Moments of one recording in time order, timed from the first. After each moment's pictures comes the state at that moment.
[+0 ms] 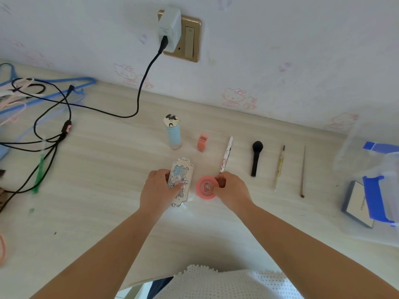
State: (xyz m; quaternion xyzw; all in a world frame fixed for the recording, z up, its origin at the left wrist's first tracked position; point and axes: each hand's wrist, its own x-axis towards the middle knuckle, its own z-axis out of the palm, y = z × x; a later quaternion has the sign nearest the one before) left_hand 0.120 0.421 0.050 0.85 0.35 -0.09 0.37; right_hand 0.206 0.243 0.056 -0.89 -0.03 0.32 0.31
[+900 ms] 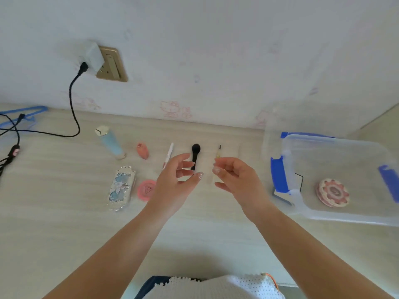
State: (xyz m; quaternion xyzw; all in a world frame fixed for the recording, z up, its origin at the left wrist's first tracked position) left_hand 0.156 0.234 0.162 0.75 0.19 0.02 0.64; right_hand 0.206 0.084 0.169 -0.71 0.03 0.22 0.66
